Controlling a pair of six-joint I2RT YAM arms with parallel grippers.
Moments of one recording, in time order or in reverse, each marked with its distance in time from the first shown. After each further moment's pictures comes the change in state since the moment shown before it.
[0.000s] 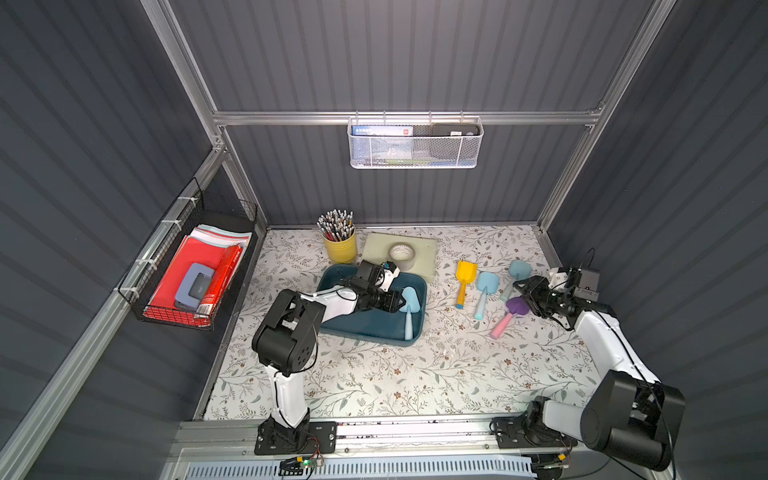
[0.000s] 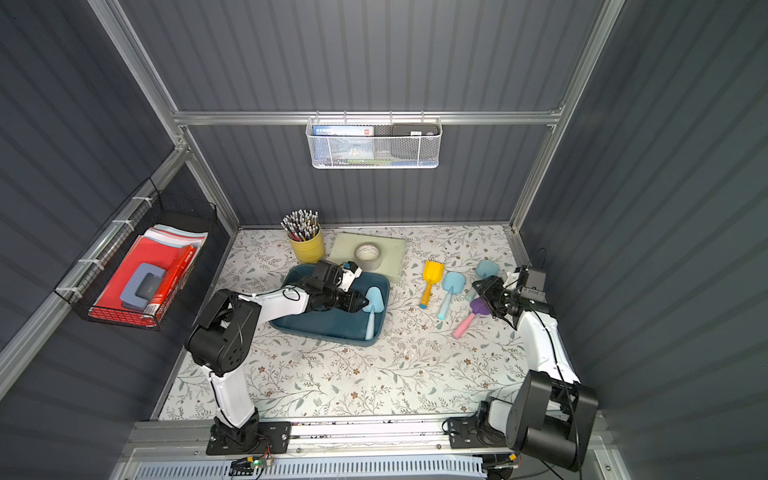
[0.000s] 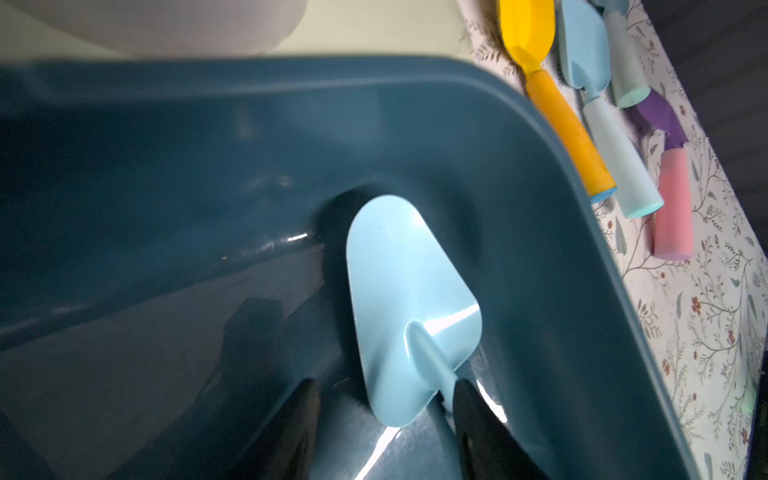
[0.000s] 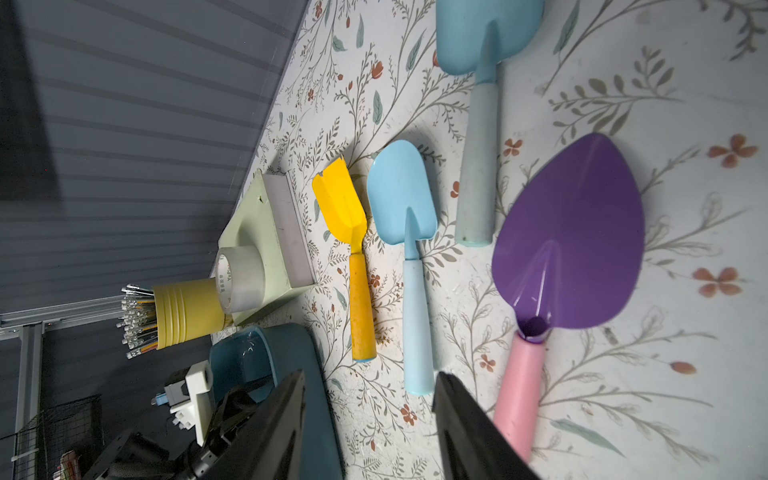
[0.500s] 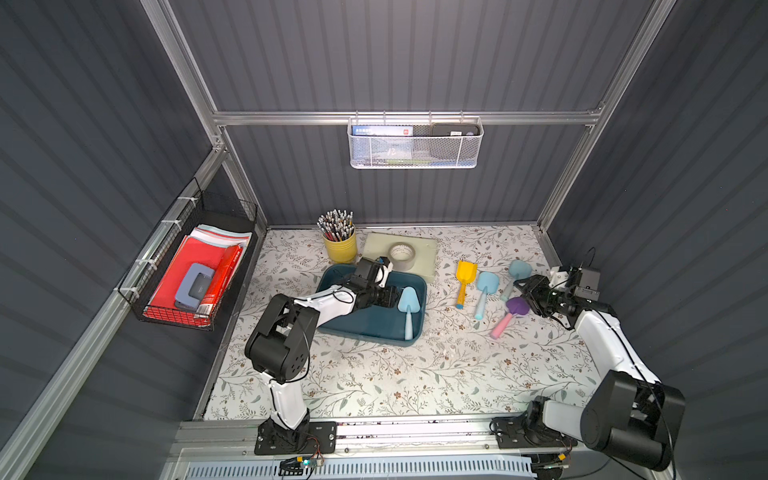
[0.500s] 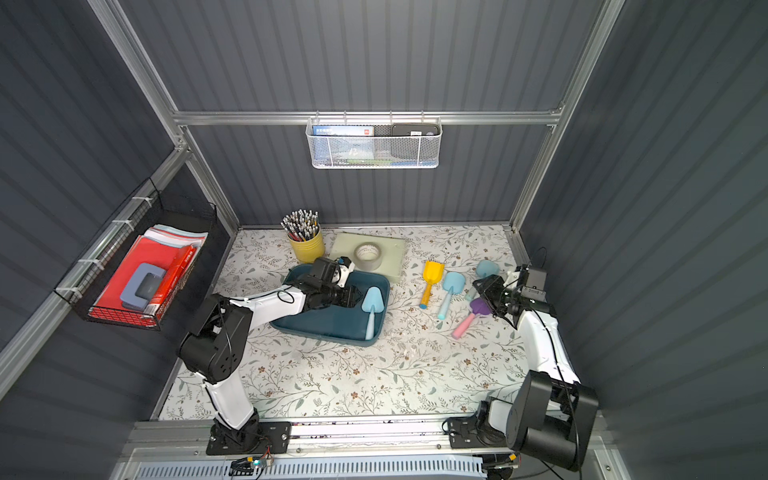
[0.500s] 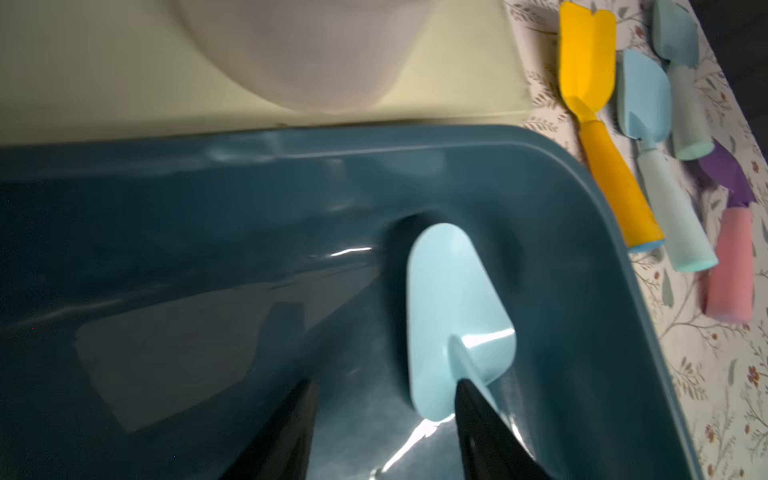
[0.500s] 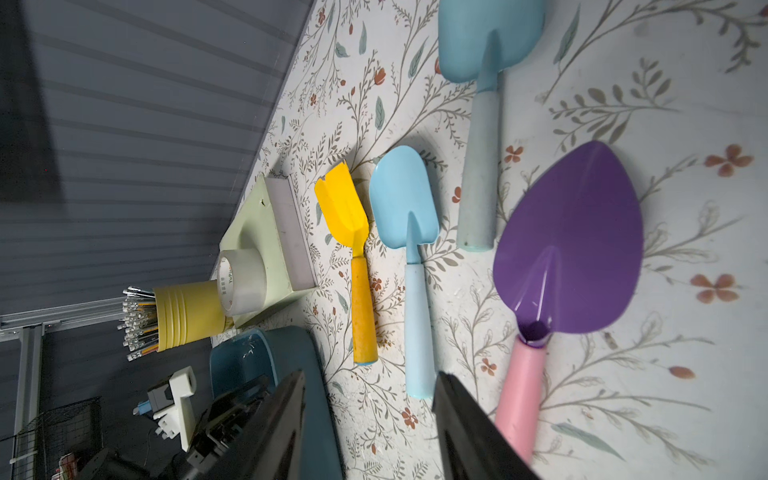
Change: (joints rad) left arm 0.004 -0.078 0.000 -0.036 -0.169 -0.074; right arm 0.000 0.000 0.003 0.000 0.005 0.000
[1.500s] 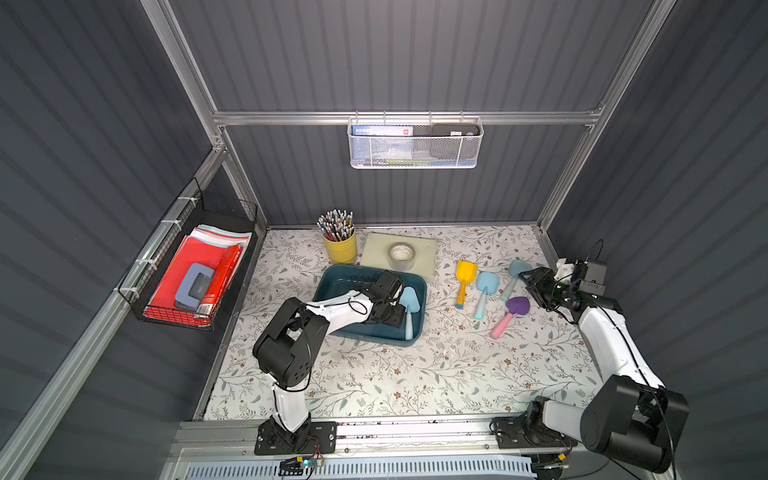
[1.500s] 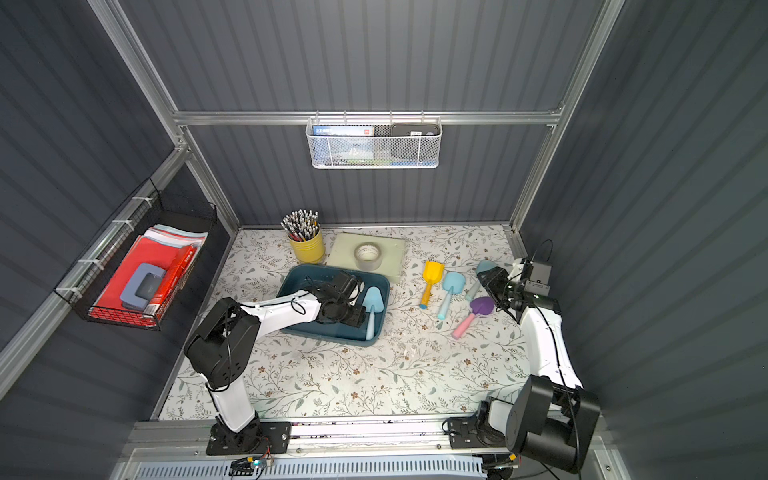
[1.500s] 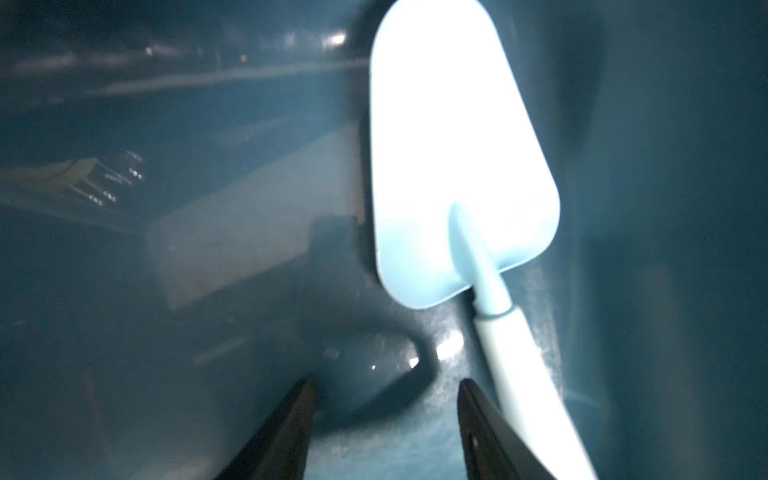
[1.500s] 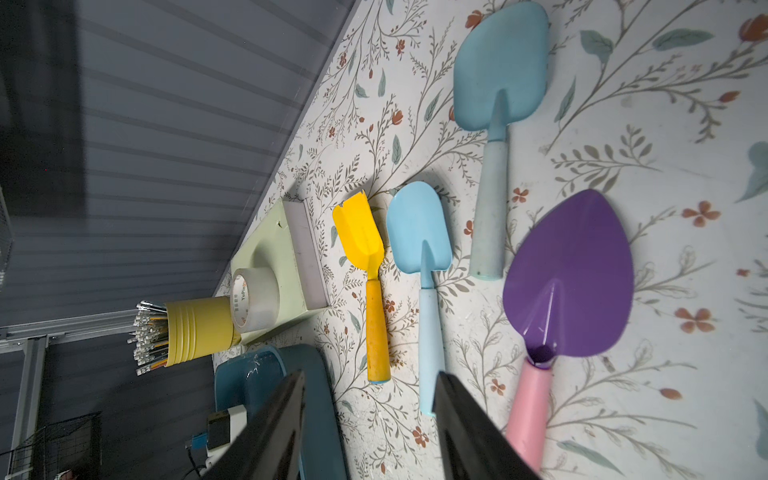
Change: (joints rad) left arm -0.187 0.008 0.047 -0.288 -0.226 -0.065; right arm 0.000 -0.010 0.078 -0.024 0.037 0.003
